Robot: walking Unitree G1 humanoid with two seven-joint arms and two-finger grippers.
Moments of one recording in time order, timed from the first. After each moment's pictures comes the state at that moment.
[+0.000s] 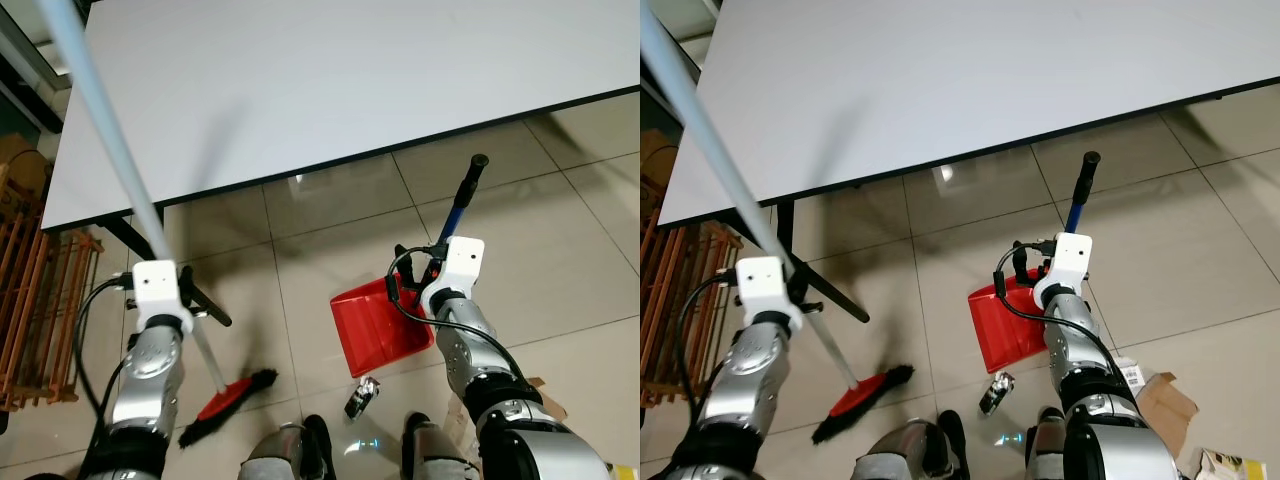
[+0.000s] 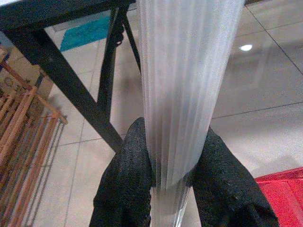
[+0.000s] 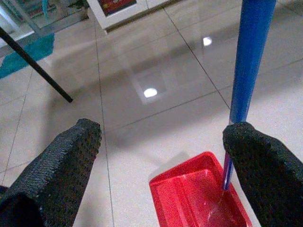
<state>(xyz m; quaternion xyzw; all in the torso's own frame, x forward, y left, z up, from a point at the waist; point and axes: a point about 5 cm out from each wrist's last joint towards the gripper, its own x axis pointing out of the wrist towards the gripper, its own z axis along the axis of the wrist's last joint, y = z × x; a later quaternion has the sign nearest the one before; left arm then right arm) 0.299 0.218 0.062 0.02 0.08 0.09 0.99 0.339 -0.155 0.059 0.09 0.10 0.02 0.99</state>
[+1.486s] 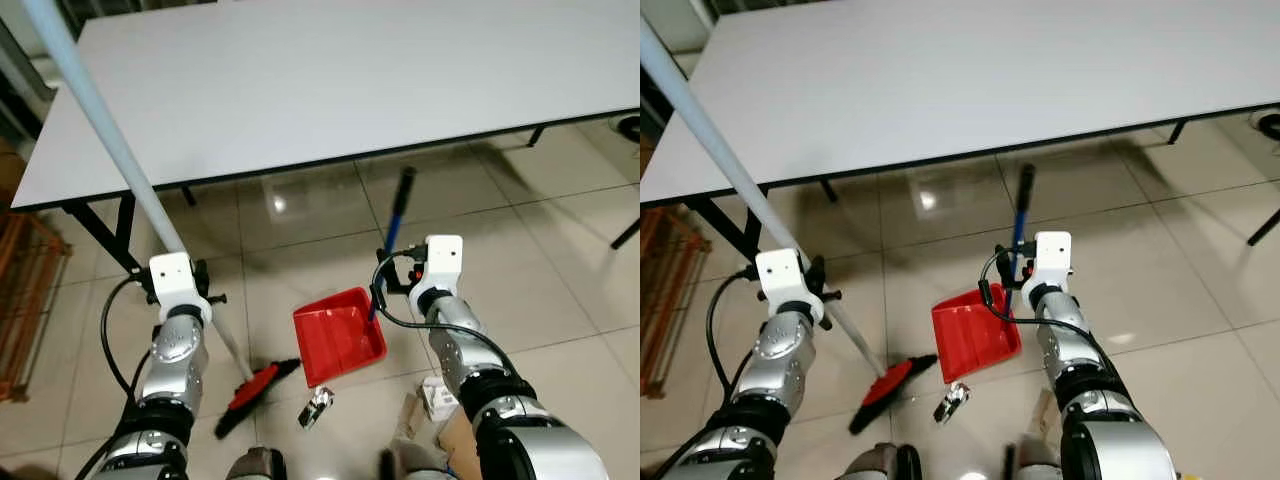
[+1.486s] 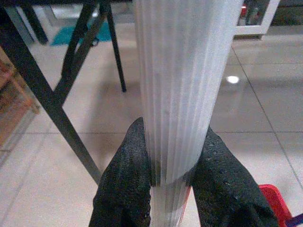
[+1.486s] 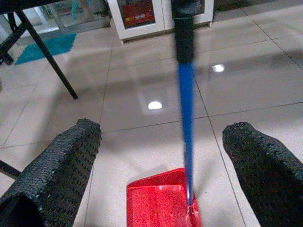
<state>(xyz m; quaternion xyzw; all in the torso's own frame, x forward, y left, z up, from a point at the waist) 0.317 0.204 0.054 -0.02 0.08 0.11 0.99 0.342 -0.143 0.062 0.05 0.10 0.07 0.99</state>
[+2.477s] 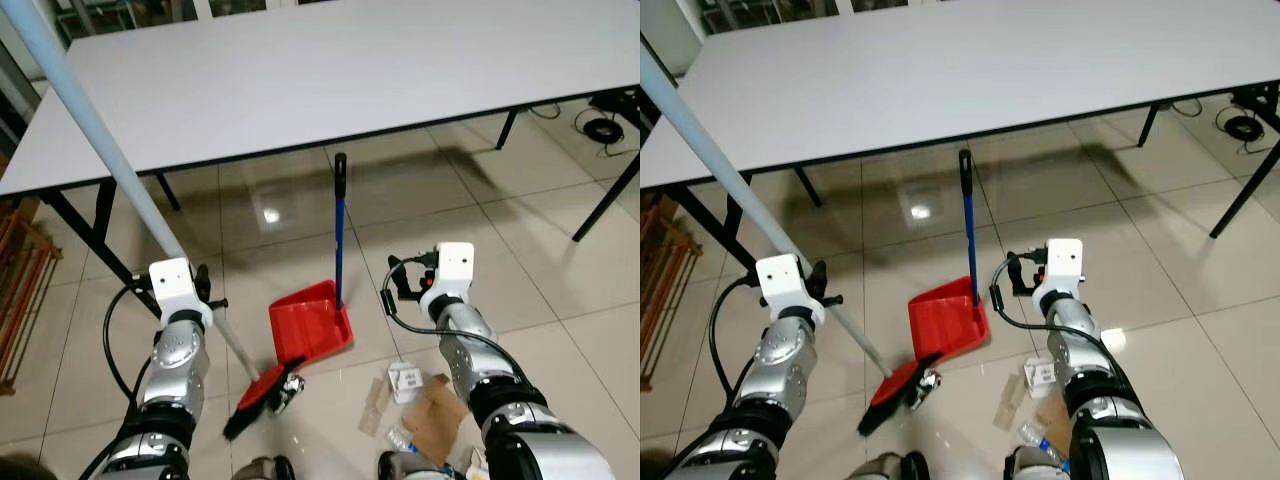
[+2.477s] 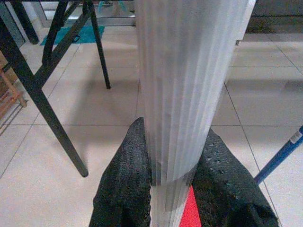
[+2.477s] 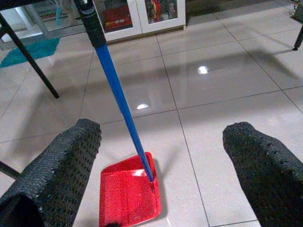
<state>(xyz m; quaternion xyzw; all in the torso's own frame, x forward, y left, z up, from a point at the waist) 0.313 0.203 0.047 -0.04 0.09 0.12 0.99 0.336 -0.155 0.054 0.05 0.11 0.06 0.99</state>
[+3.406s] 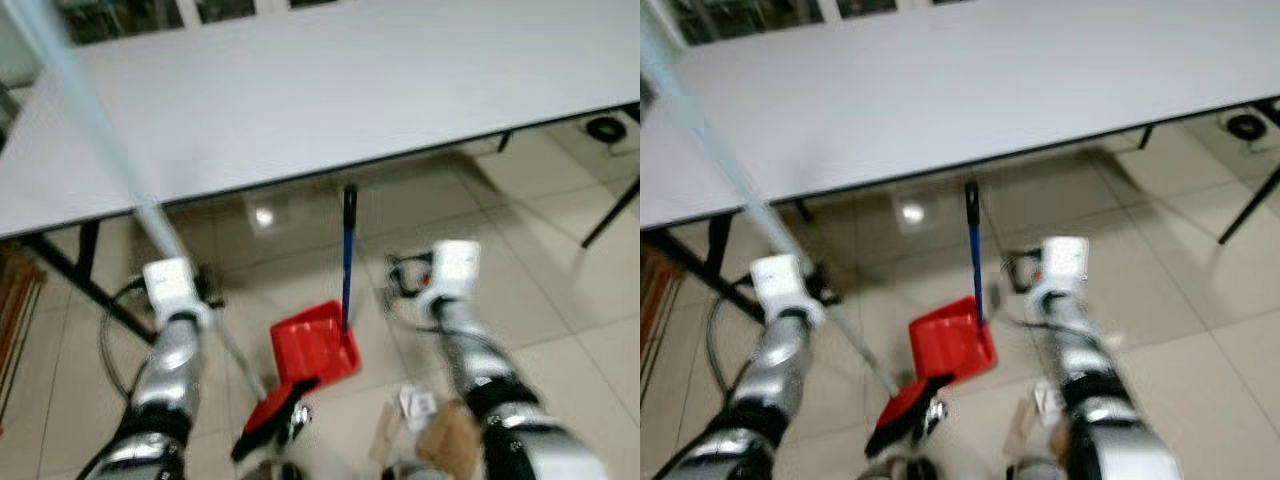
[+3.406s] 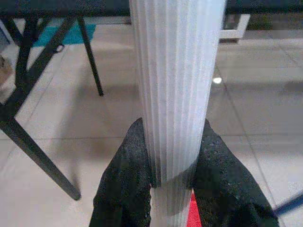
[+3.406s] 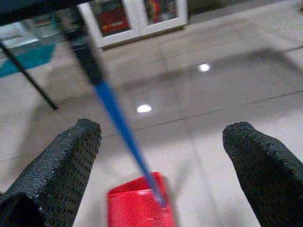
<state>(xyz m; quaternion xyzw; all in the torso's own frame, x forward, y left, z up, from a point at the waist) 0.312 0.210 0.046 -0.05 0.09 0.12 0.99 0.335 -0.141 0.053 0.06 0.11 0.07 0.99</state>
